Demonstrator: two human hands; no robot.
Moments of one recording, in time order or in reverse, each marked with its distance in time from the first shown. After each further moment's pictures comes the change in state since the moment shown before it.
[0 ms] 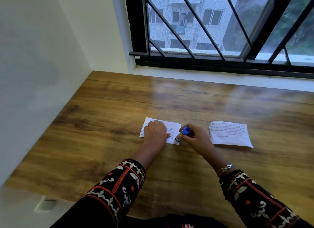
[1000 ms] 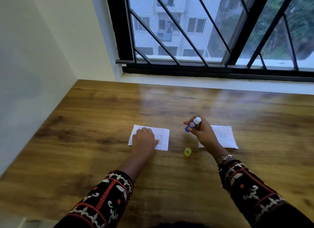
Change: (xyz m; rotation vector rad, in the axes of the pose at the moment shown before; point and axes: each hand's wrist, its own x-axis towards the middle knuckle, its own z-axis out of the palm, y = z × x) left_hand -0.004 -0.002 0.001 0.011 0.017 0.021; right_hand 0.020 0.025 -0.049 0.357 0.125 0.048
